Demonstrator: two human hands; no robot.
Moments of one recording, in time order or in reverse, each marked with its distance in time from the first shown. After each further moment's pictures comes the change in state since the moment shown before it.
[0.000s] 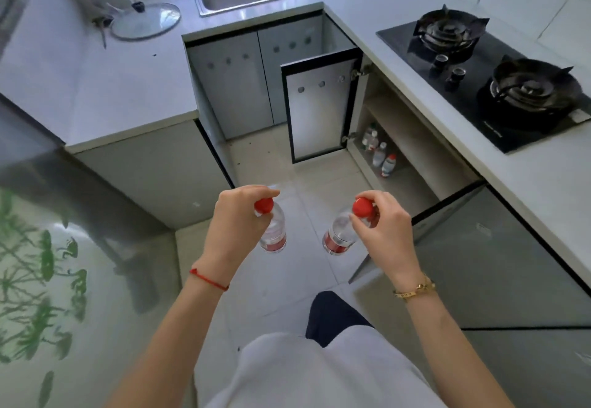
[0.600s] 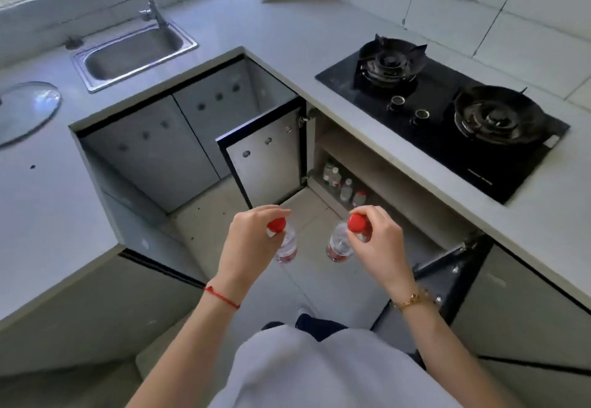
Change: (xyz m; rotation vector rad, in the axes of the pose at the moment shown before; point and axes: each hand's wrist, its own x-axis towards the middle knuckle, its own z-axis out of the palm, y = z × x) left_hand 0.339 -0.031 0.105 -0.088 -0.251 0.229; right_hand 0.281 0.055 0.051 -0.106 0.183 0.202
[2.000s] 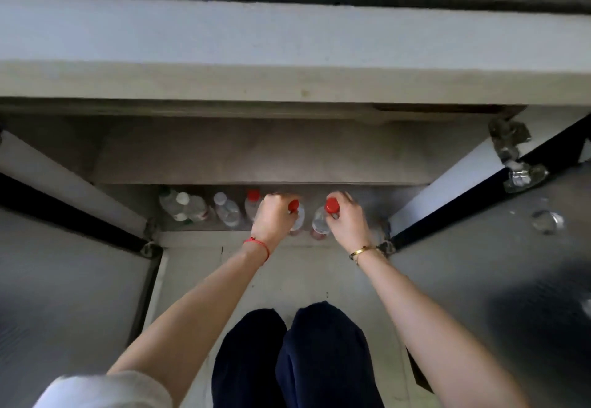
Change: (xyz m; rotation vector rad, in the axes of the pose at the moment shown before) left_hand 0.298 -0.177 0.658 -0.017 -0.745 0.633; right_hand 0.185 0.524 0.260 -0.204 0.483 0.747
